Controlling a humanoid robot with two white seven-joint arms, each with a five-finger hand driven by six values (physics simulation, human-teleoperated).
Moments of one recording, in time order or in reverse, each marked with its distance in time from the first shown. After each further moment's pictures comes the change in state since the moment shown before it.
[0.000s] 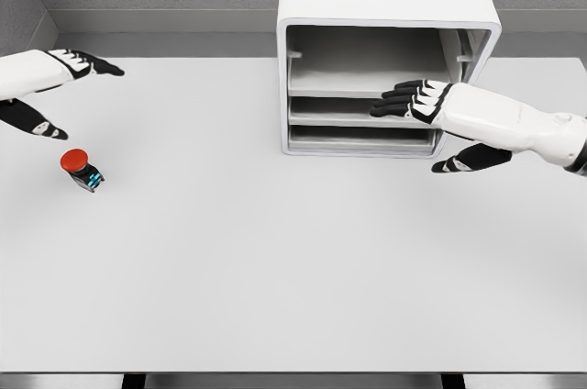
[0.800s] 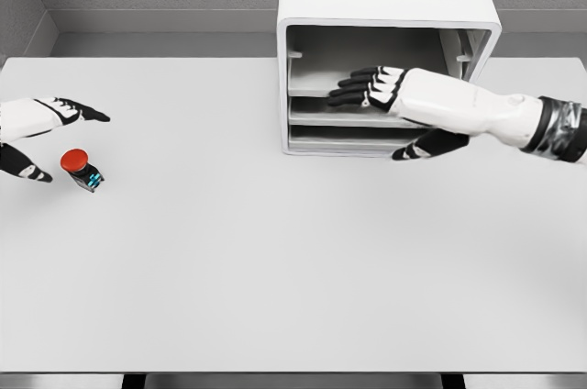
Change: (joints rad) left arm 0.120 0.048 -0.006 0.001 -0.040 0.000 0.003; right arm -0.127 0.130 0.074 0.047 -0.003 0.000 0.056
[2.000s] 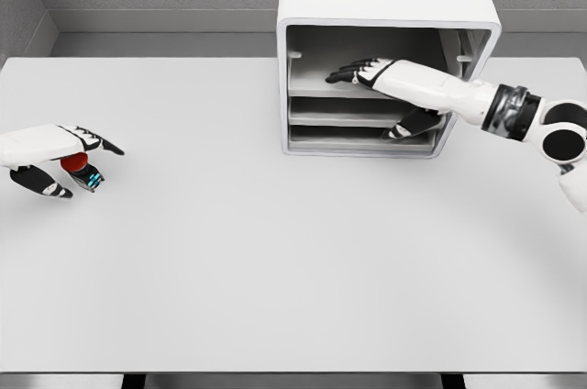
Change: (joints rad) left arm 0.060 -0.093 -0.008 0.097 -0.056 0.000 -0.006; right arm -0.077 0.230 0.009 0.368 0.139 0.000 0.030
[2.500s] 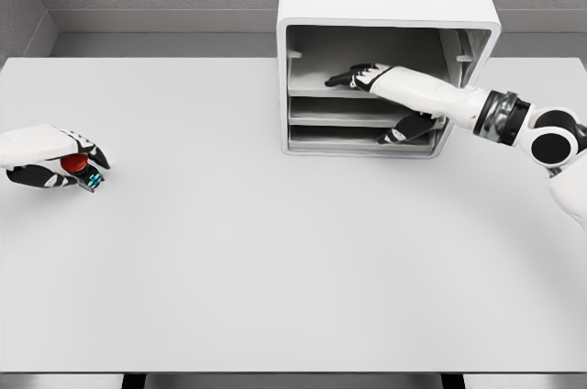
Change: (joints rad) left arm -0.002 0.000 0.000 0.020 -0.015 0.000 0.000; right arm 0.011 0.036 -0.005 0.062 -0.001 0.005 -0.002
